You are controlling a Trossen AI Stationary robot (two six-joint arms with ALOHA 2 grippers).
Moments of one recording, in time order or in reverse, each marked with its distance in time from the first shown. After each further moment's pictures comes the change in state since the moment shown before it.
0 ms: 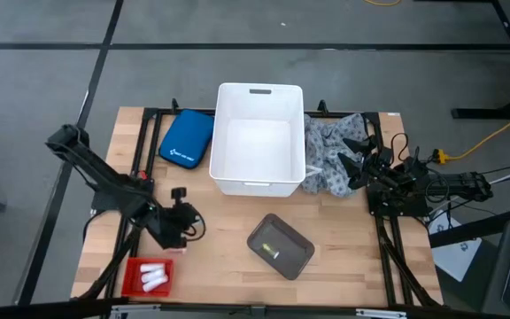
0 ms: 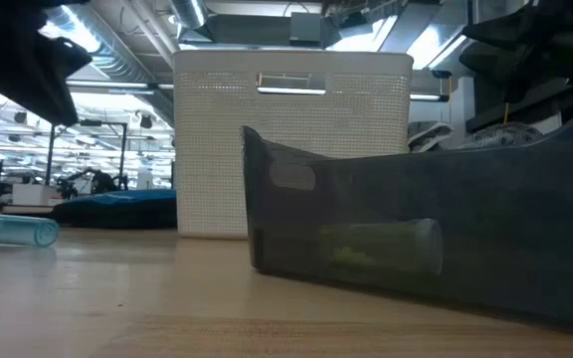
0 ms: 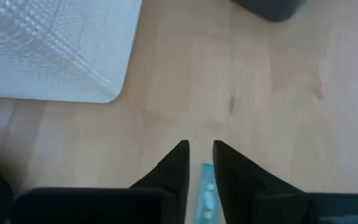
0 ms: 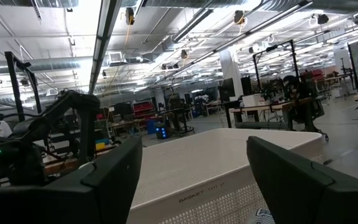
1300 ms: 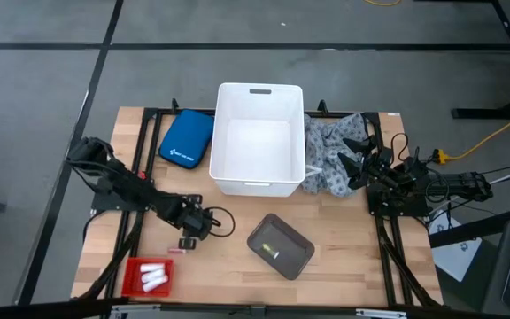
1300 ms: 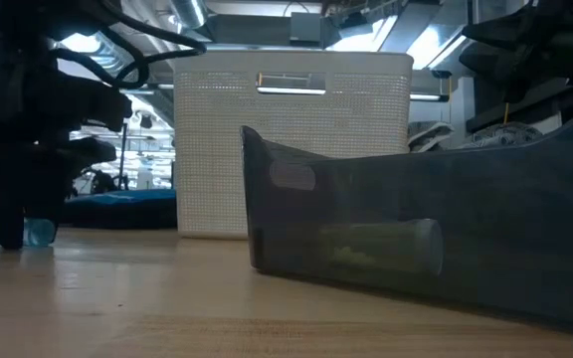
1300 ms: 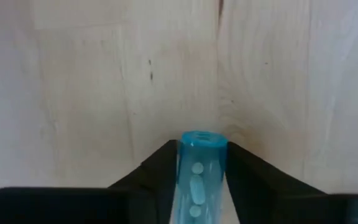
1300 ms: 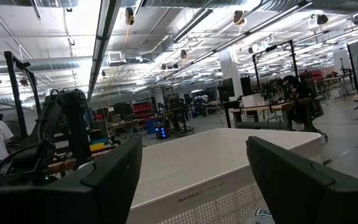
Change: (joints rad) left arm 0.216 0.391 0.002 0.113 0.418 0.205; right arm 0.000 0.000 0.000 0.000 0.002 -0.001
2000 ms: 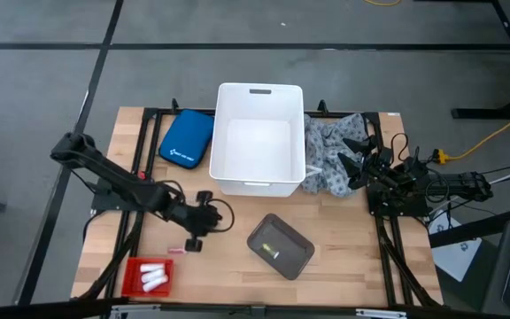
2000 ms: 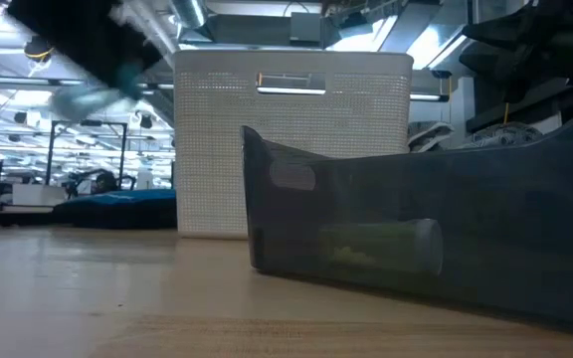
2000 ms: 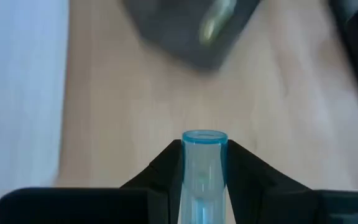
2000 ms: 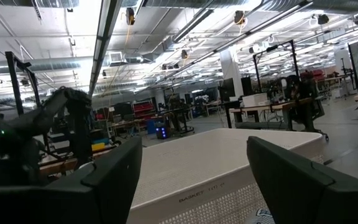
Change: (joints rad) left arm 0.003 -0.243 0.156 0.082 -0.066 0.126; right arm 0.000 0.000 0.000 0.000 -0.003 0.000
